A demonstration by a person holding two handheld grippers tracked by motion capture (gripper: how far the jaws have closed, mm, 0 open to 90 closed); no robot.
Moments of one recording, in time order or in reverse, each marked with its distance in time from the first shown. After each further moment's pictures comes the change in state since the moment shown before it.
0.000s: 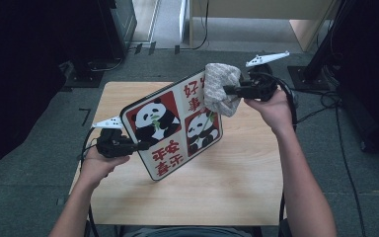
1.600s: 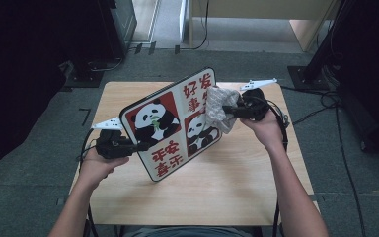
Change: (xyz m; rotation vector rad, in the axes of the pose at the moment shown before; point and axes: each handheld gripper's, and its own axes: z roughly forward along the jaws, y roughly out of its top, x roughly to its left) left arm -0.003 -0.002 -0.002 0.000 0.011 0.004; right arm -0.006 -0.063 0.039 0.055 -0.053 0.029
